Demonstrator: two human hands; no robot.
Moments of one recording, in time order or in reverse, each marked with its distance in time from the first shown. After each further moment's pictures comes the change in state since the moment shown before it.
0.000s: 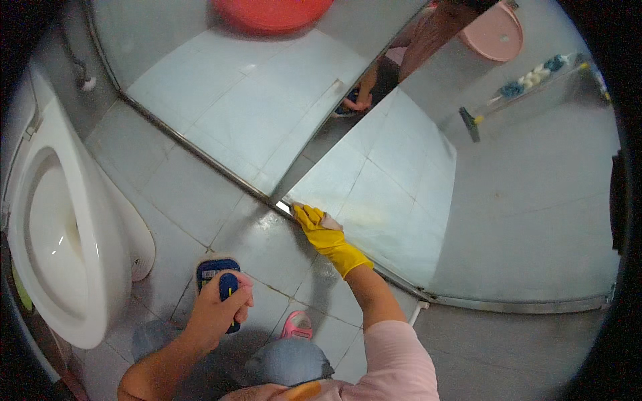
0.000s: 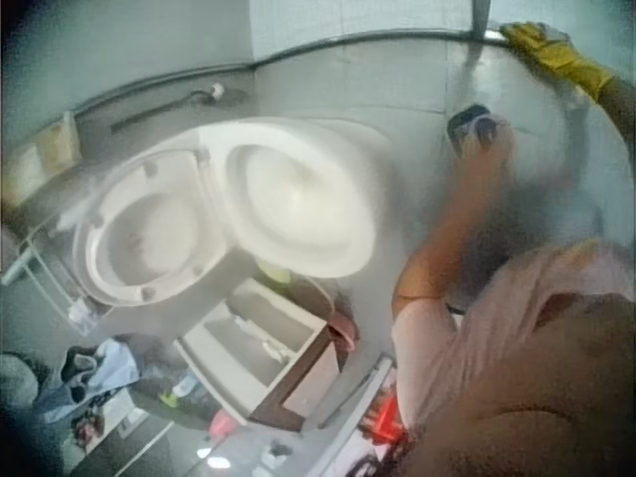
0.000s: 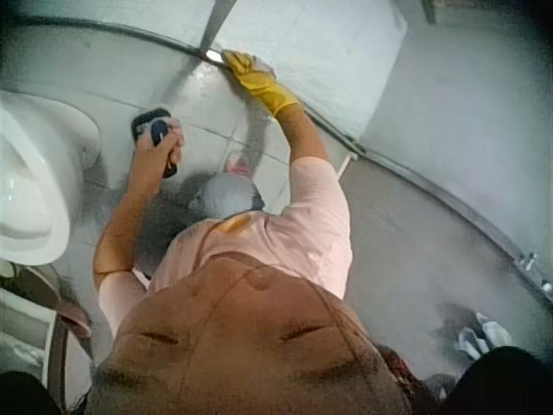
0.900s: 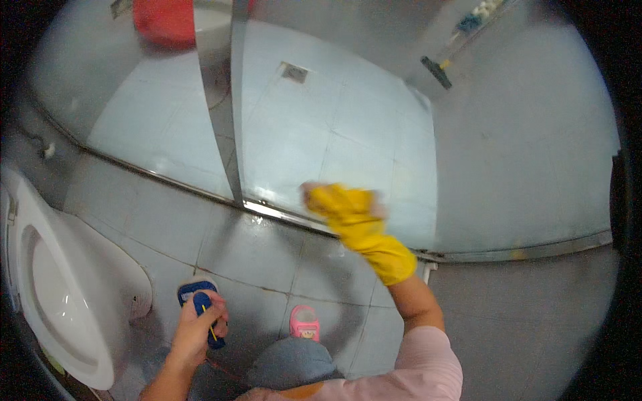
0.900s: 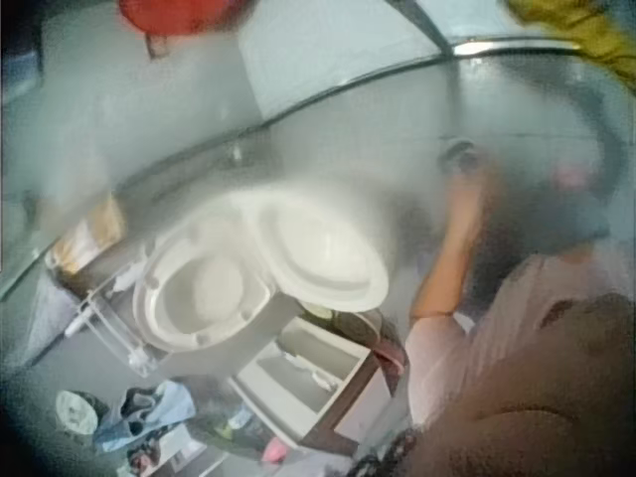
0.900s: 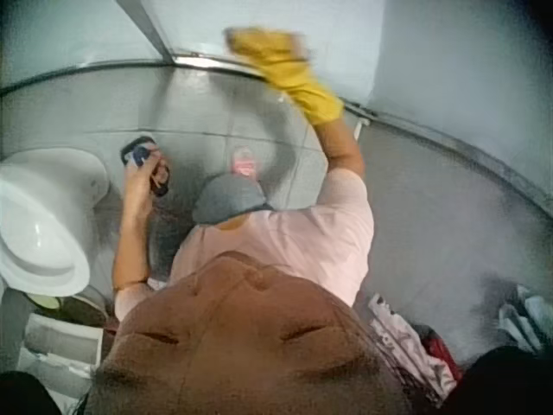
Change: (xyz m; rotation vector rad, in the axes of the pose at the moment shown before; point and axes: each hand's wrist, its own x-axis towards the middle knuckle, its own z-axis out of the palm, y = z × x) left_hand 0.009 0.000 -0.016 -0.066 0.041 -0.138; right_hand -0.009 -0.043 -0.213 -0.333 0.098 0.293
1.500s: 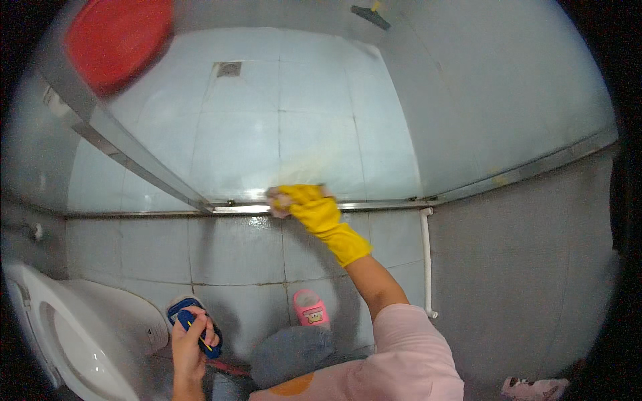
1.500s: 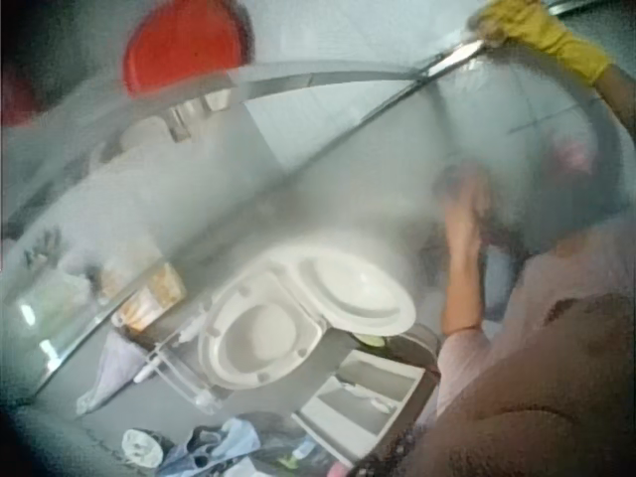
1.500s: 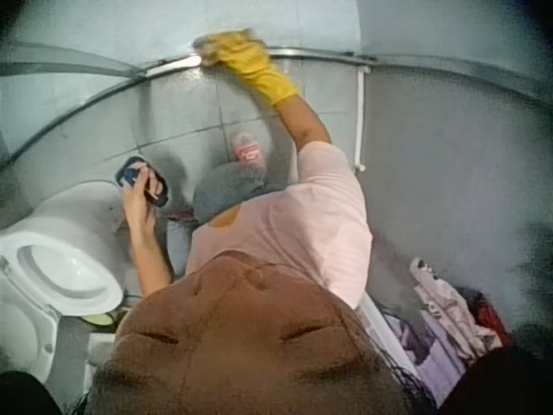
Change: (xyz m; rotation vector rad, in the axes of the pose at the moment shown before) left_hand -0.005 -0.003 0.014 0.079 0.028 0.038; right_hand -0.073 0.005 0.140 0.613 0.146 0.341
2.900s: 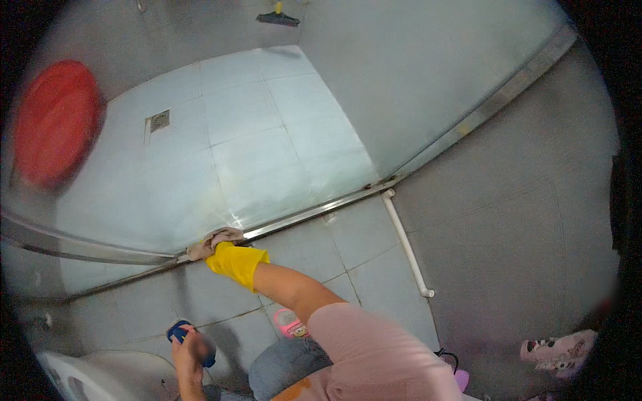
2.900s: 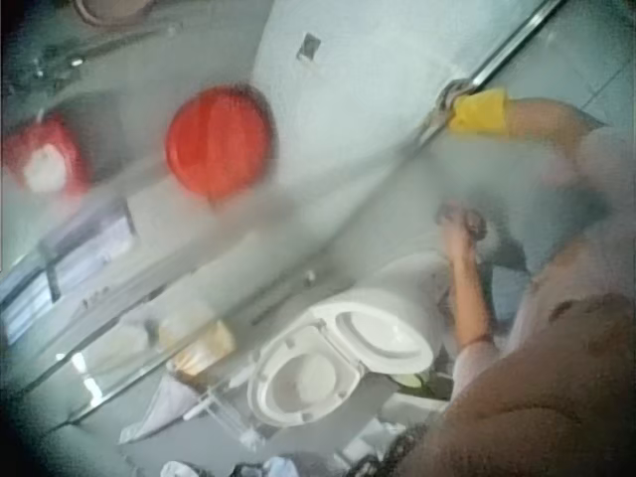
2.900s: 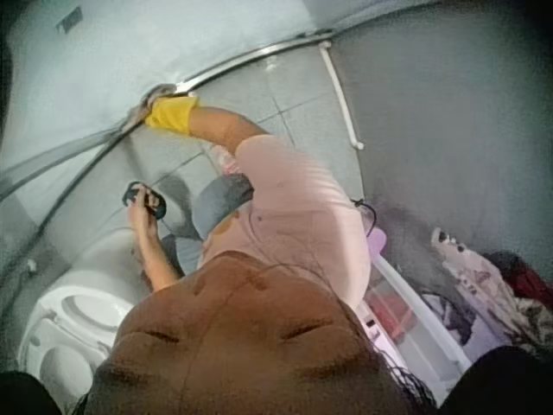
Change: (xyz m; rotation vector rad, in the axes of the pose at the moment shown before) left_hand 0.021 -0.021 0.027 0.231 0.054 0.073; right_hand 0.047 -0.057 0.045 0.208 -0.408 0.425
